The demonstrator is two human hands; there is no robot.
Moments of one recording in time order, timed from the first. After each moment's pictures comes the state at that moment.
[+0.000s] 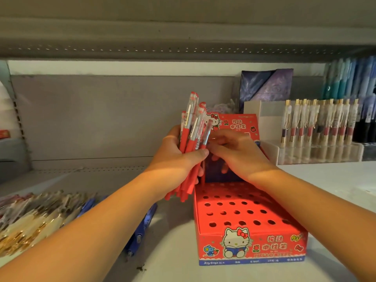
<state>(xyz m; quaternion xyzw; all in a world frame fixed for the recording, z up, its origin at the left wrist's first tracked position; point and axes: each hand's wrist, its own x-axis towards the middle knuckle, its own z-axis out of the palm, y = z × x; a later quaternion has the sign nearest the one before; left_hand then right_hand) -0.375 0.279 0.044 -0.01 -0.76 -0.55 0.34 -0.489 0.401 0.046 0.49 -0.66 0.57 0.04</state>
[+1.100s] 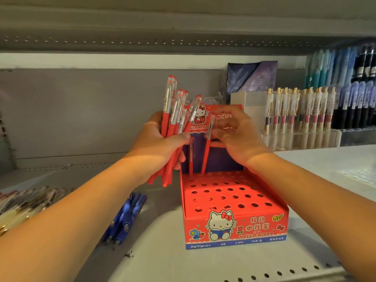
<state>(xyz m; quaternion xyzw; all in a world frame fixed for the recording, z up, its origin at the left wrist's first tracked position) -0.374 0.276 0.049 0.00 -0.76 -0.53 0.37 -0.506 0.412 0.049 0.43 -0.60 0.67 0.07</state>
